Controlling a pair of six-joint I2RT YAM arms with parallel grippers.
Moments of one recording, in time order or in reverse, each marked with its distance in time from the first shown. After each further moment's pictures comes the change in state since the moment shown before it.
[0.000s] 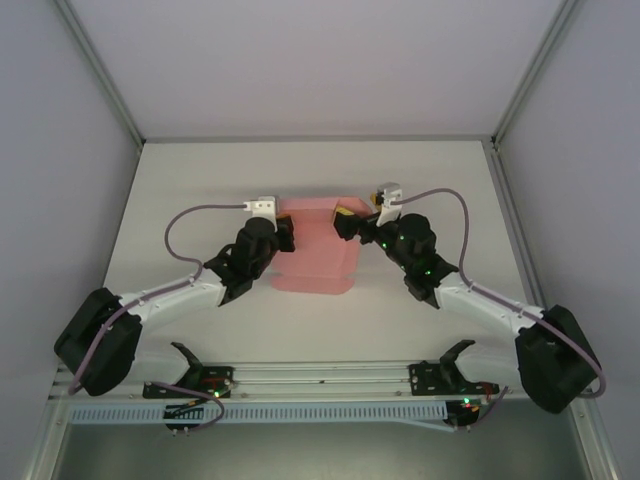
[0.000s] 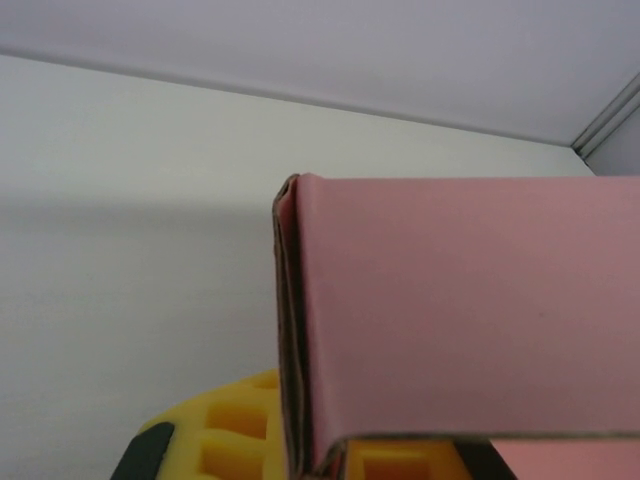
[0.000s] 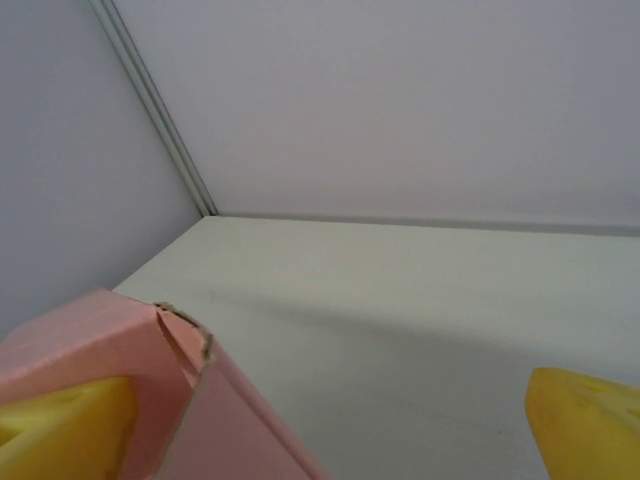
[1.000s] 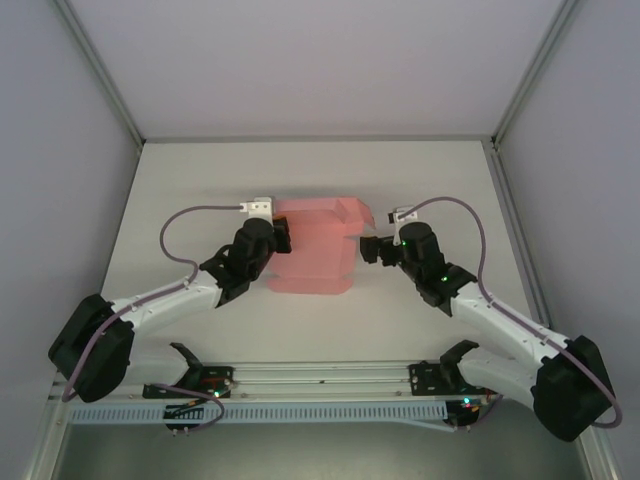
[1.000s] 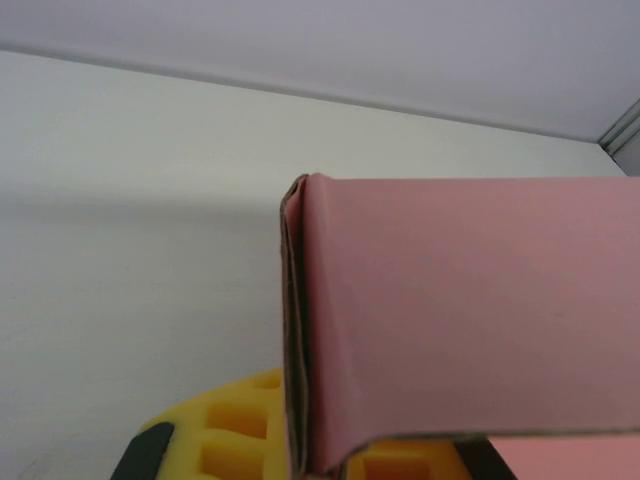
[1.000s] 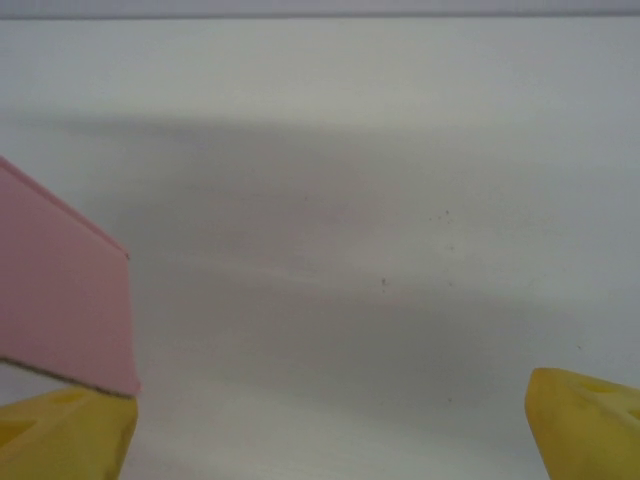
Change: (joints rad) left arm 0.001 -0.042 0.000 -0.074 -0.038 0.003; right arm -0.044 -0.130 -0.008 -0.563 0.180 -0.020
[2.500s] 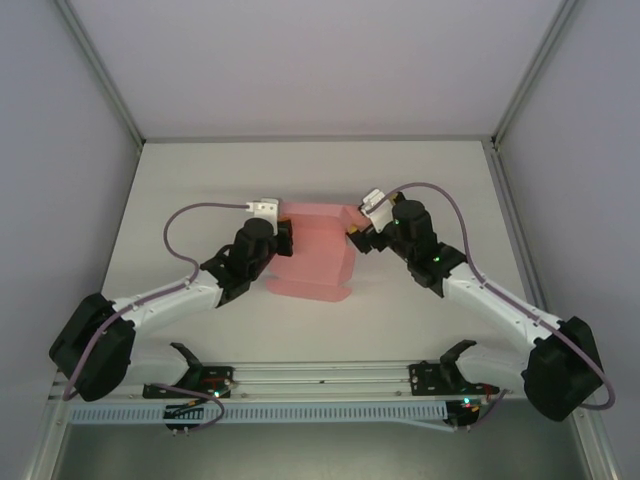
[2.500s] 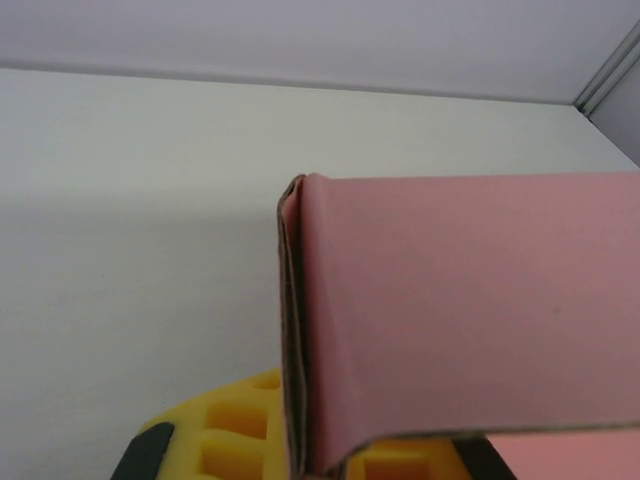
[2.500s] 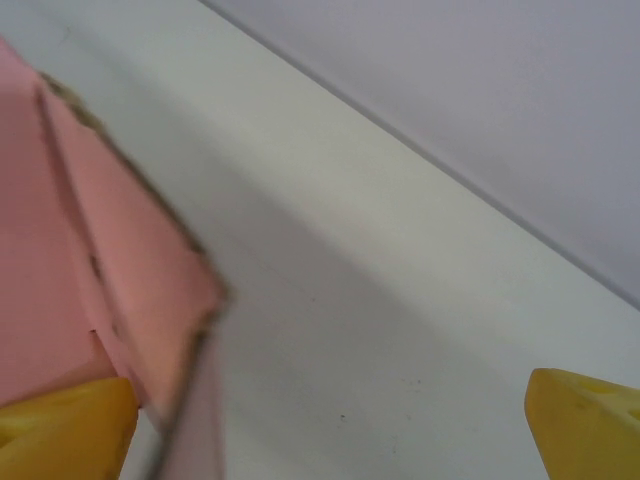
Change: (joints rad) left arm -0.003 0.010 0.000 0.006 0.065 0.083; right arm 0.023 0.124 0.181 0.022 -0.101 -0.575
